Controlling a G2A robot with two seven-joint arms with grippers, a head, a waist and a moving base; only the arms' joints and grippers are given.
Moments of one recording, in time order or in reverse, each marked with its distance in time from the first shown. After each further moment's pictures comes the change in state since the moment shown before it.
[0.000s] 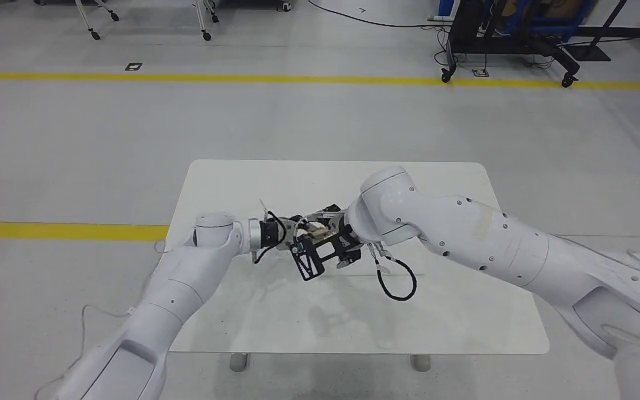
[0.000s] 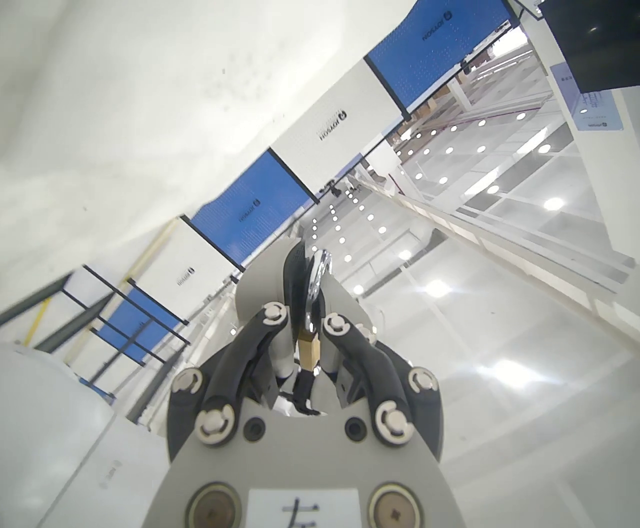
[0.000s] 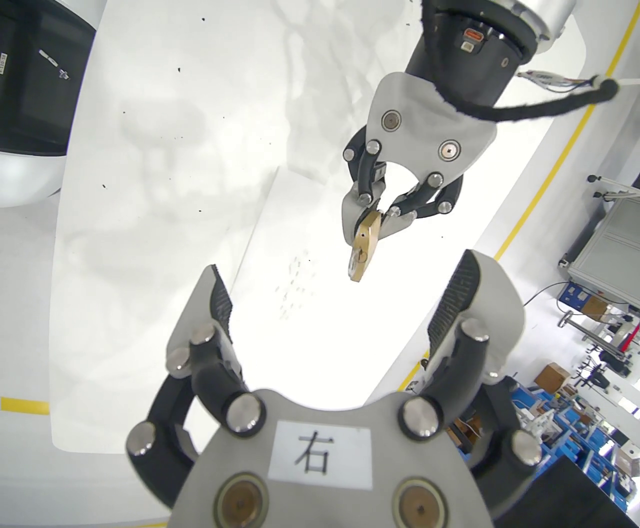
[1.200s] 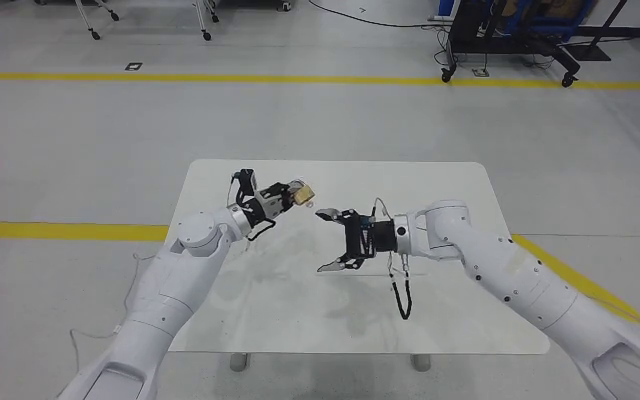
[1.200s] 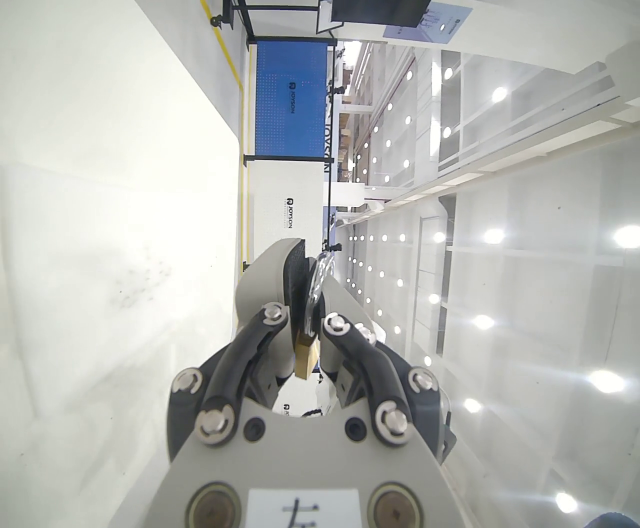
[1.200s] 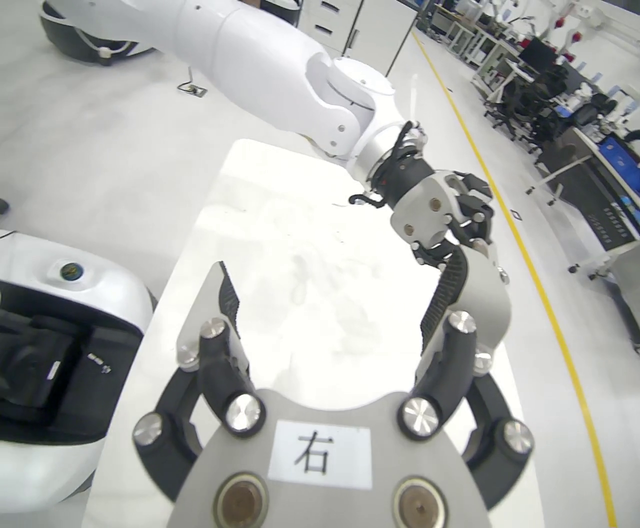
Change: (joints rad) left arm 0.121 0.037 -0.166 -0.216 0.283 -0.594 0.231; right arm -0.463 0.161 0.348 0.111 -0.271 0.038 -1.086
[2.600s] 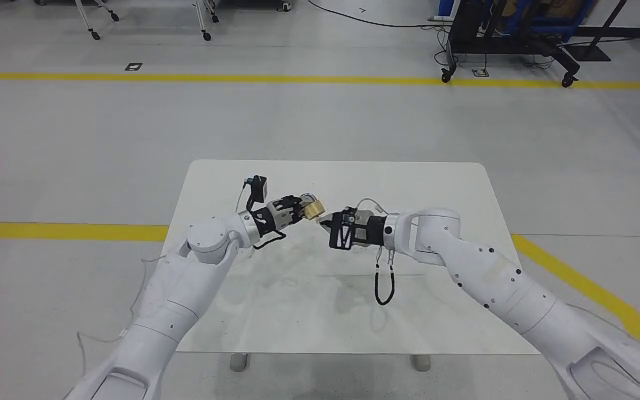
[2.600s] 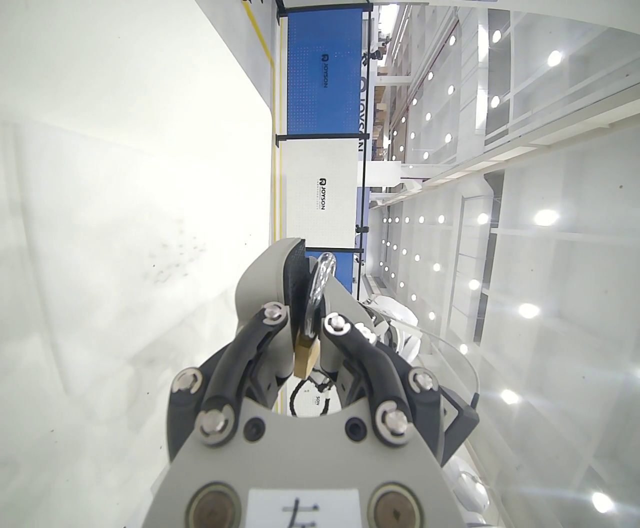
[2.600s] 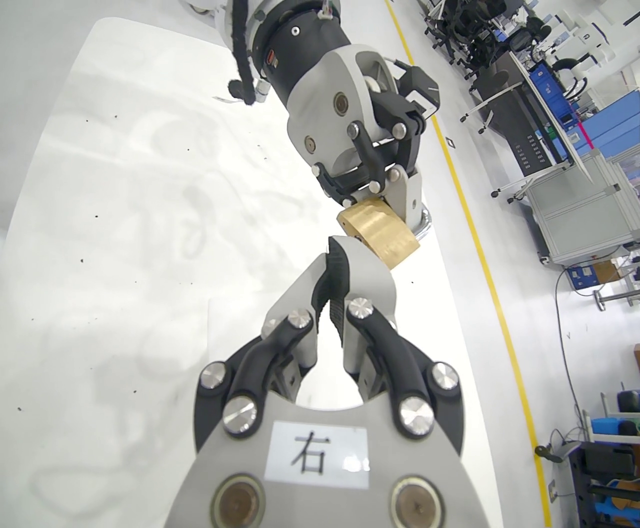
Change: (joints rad) left arm 0.029 -0.015 0.008 -0.043 0.100 0.034 -0.028; right arm -0.066 -0.089 0.058 0.062 -0.203 0.247 0.155
